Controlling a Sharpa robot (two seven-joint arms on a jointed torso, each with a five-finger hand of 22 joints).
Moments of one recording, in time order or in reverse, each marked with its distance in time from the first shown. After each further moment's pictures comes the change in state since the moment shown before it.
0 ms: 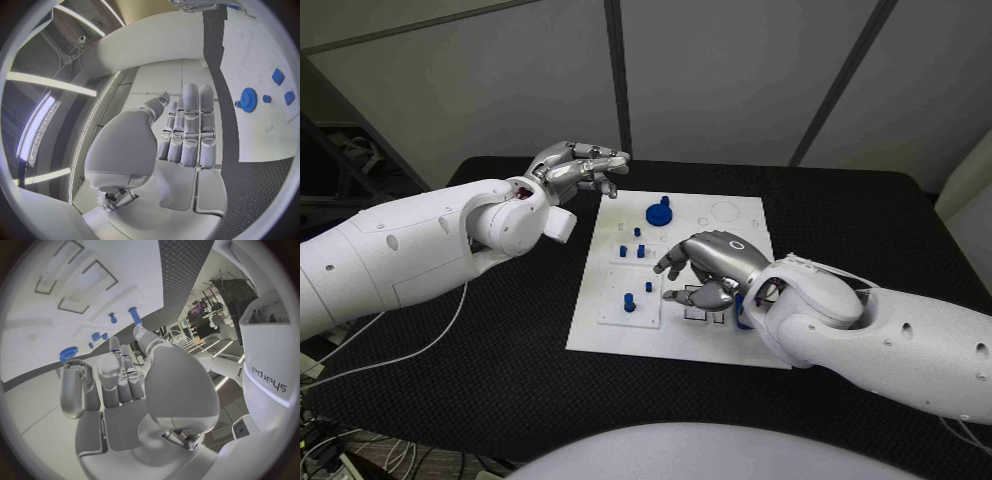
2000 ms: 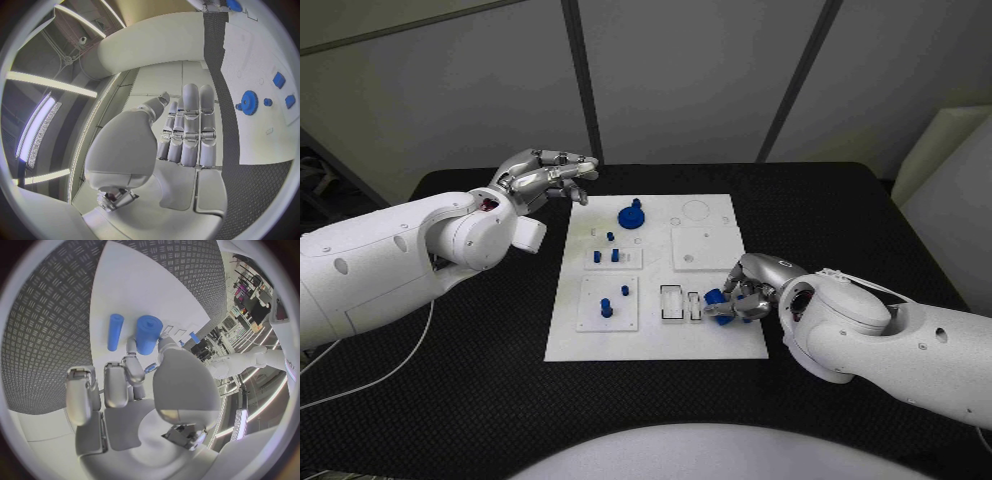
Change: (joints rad) left arm 0.000 -0.022 -0.004 0.018 0.000 0.000 -0.002; left_hand 0.000 0.000 -0.003 -0.003 0.000 0.000 0.000 0.000 0.000 0.000 0.000 0.000 0.001 0.000 0.000 -0.004 0.000 0.000 0.004 0.004 -0.004 -0.002; right arm -0.082 -0.177 0.025 0.074 0.096 0.095 -0.512; right_hand -0.129 0.038 -0.330 0.222 0.004 0.101 -0.090 0.055 0.393 0.176 -0.090 1.060 1.112 0.009 -0.068 0.205 0.299 -0.016 -0.002 -0.070 0.130 0.000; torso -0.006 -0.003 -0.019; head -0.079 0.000
